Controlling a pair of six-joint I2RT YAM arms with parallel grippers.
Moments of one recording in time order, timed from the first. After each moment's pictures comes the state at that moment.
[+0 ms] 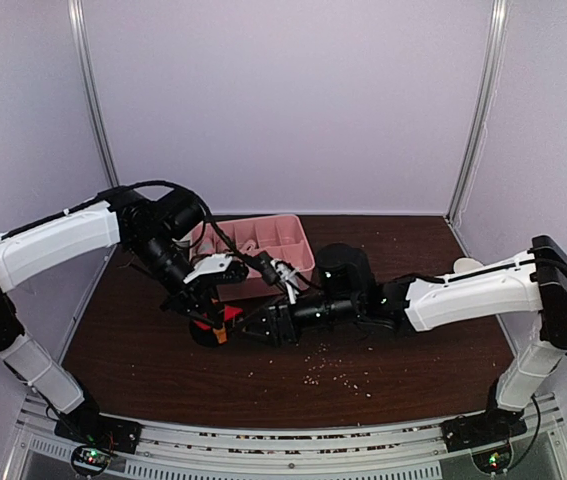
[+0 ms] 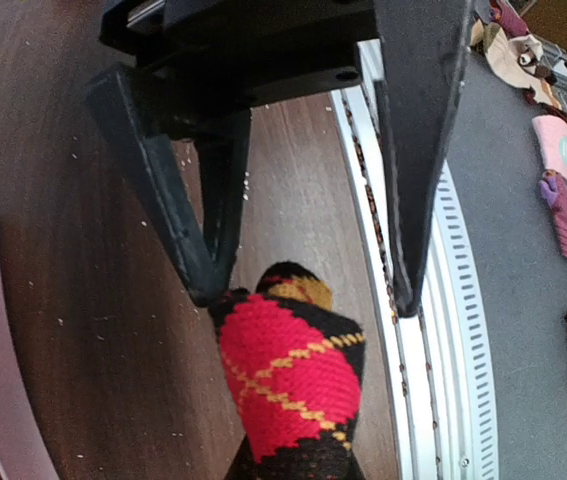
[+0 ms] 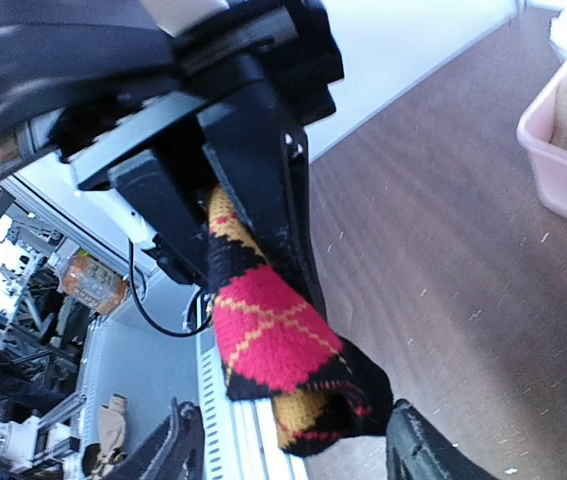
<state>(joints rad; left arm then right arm) -0.70 1.54 1.37 -1.17 0.68 0.89 1.08 1.70 1.05 0.33 -0.46 0.53</state>
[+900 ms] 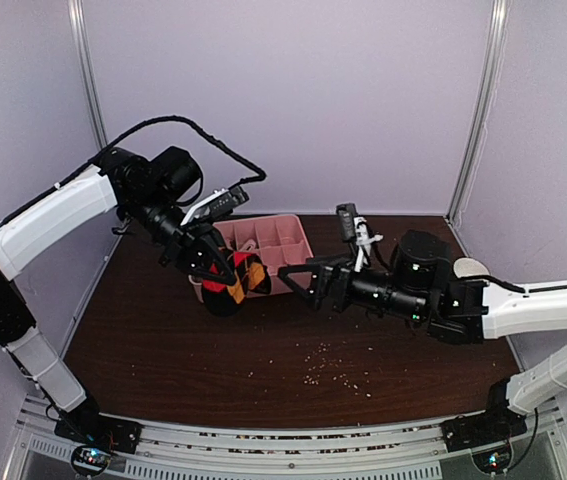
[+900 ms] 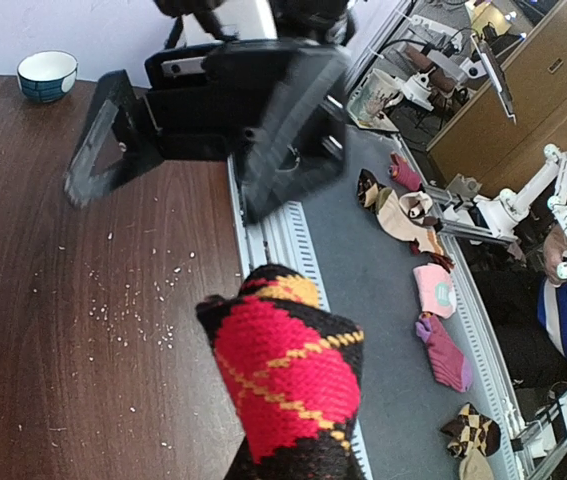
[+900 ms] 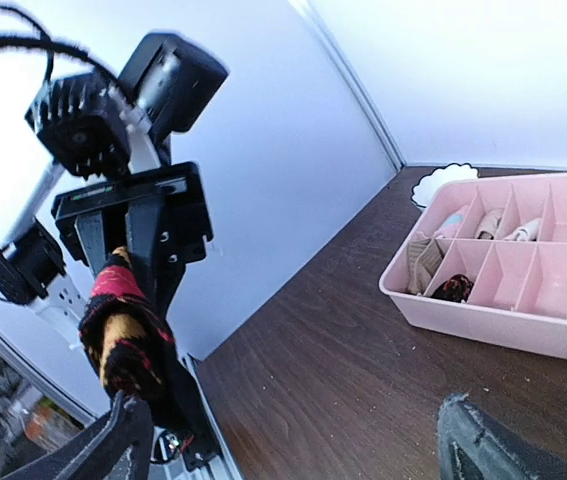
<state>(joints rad) -0.66 1.63 1.69 -1.31 1.08 0.70 1.09 1.29 0.84 0.40 0.02 0.54</state>
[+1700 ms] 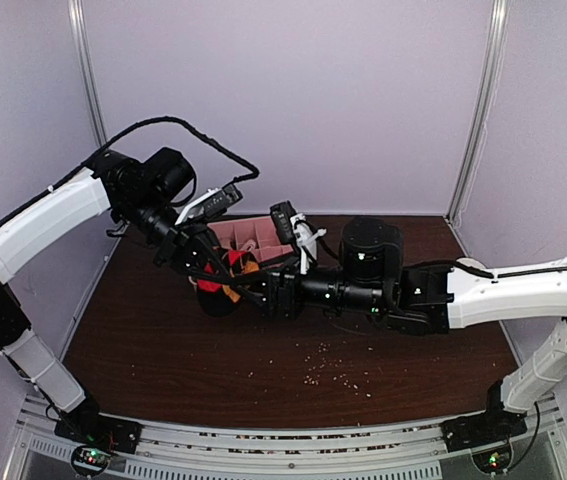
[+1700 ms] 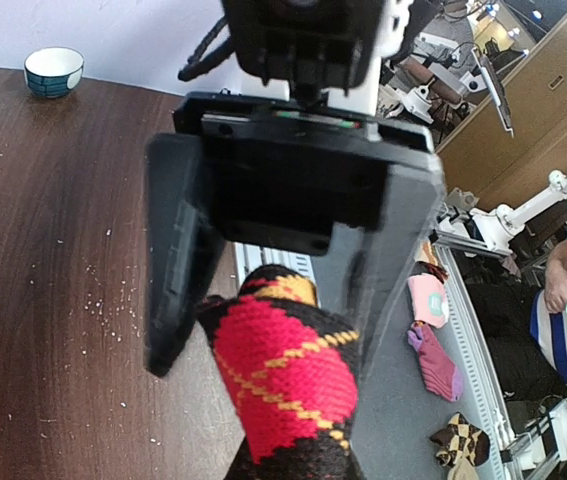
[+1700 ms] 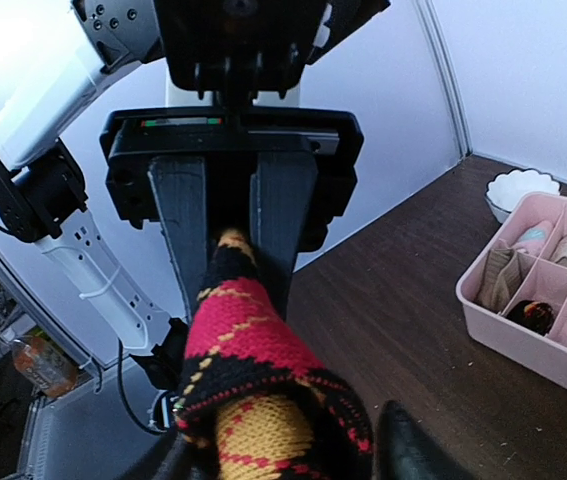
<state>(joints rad) -0.64 1.59 1.65 -1.29 1.11 0.66 1.19 1.49 1.11 0.28 -0.04 0.43</state>
